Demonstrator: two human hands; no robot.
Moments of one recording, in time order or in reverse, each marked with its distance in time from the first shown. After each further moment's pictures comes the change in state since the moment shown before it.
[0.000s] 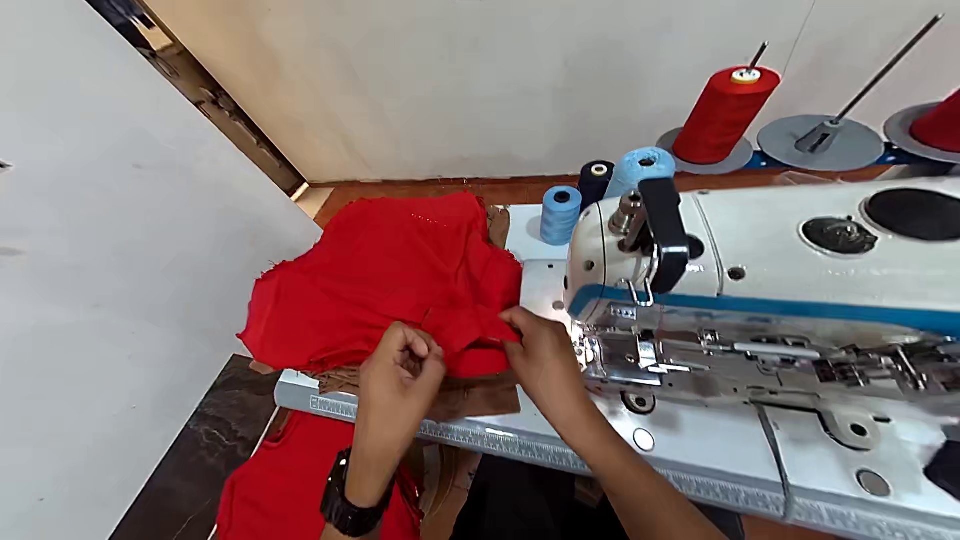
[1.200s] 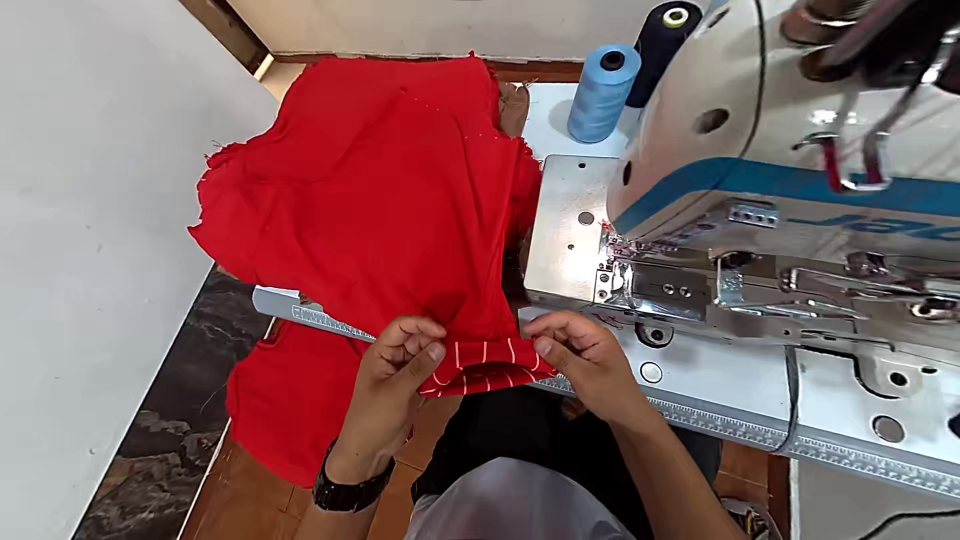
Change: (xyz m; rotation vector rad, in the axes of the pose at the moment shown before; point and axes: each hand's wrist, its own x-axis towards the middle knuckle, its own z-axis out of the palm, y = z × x) left_hand -0.079 -0.039 0.010 -0.887 -0.184 -0.381; right_hand -0.083 0.075 -0.004 0.858 -0.325 0.032
